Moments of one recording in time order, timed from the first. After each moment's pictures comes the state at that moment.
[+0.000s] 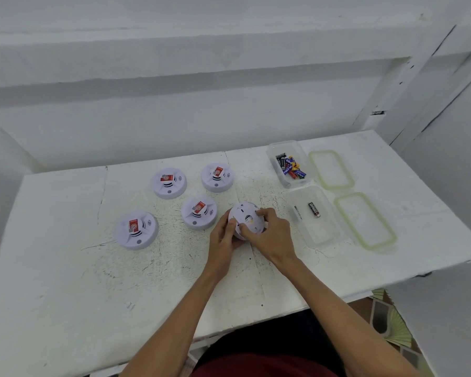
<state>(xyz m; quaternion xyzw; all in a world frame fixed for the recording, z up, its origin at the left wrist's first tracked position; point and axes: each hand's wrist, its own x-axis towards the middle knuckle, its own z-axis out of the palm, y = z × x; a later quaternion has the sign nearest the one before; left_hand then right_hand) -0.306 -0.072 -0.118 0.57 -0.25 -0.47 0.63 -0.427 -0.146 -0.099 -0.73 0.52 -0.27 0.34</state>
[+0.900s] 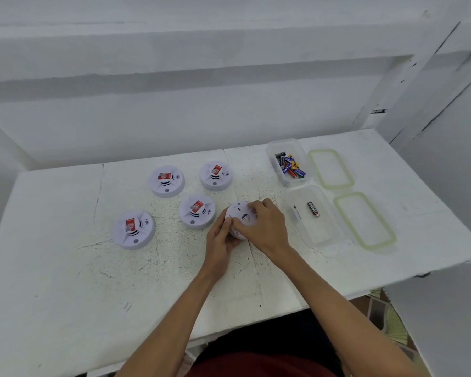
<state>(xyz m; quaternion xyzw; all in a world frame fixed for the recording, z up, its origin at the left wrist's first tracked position) -0.303 -0.075 -0.119 0.52 -0.18 -0.52 0.66 -0.406 -0.156 -0.085 -0.81 0.50 -0.22 0.21</state>
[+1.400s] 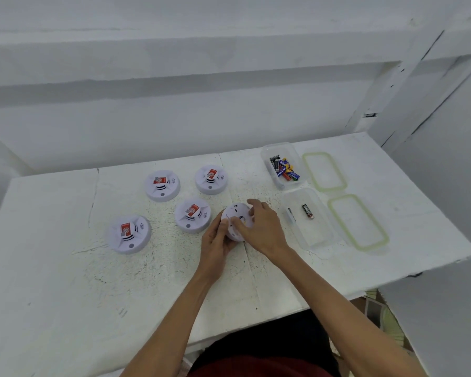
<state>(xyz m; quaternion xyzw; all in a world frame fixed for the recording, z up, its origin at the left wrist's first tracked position) -0.303 -0.073 -0.117 0.52 -0.20 -0.51 0.66 -0.410 -0.160 -0.076 -0.80 0.50 -0.18 0.27</state>
